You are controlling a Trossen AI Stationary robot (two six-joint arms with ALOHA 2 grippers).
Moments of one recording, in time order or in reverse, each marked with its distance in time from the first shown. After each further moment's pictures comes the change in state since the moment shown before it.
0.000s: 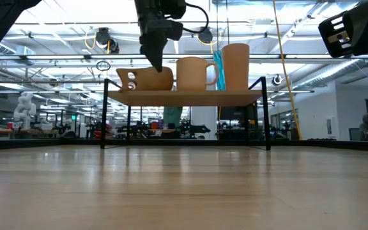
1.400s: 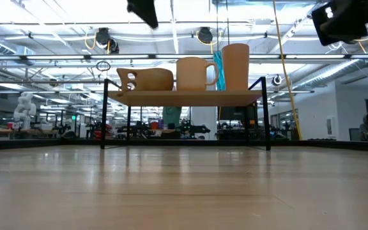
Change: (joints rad) left arm -0.122 -0.254 0.000 0.092 -0.229 -0.050; right arm 0.000 0.000 0.000 0.115 0.126 -0.042
